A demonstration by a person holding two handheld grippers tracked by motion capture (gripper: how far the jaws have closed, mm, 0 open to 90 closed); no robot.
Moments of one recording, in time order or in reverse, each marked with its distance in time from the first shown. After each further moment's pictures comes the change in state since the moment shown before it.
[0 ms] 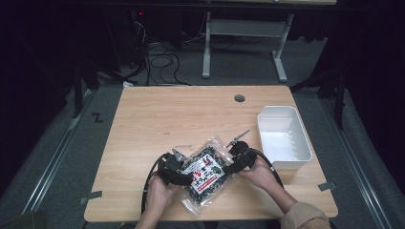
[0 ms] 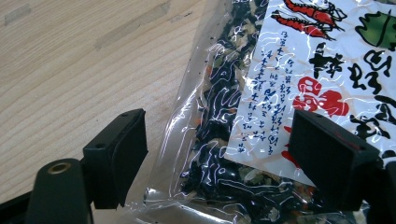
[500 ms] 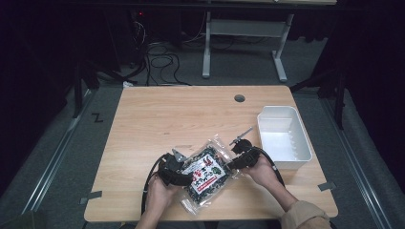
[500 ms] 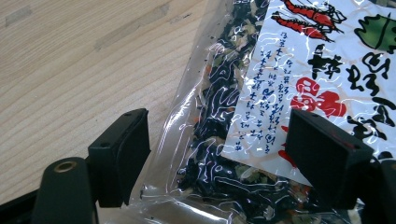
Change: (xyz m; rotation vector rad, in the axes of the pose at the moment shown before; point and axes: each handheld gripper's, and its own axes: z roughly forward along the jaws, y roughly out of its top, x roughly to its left) left arm -0.001 -0.001 -0.001 -0.008 -0.002 -0.003; right arm -0.008 -0.001 -0.006 0.011 -0.005 0.011
